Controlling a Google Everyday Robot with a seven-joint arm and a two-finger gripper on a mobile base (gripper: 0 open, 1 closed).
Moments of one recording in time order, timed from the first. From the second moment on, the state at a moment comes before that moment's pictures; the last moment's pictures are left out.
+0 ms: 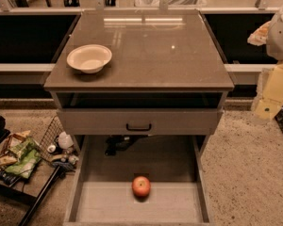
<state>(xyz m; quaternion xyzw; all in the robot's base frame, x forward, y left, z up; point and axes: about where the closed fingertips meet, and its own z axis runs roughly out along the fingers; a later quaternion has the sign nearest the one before) 0.438 -0.217 0.976 -0.60 0.78 -0.03 0.16</state>
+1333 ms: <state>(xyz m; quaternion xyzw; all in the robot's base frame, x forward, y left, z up) 0.477 -0.210 0.844 -0.58 0.73 0.13 0.33</state>
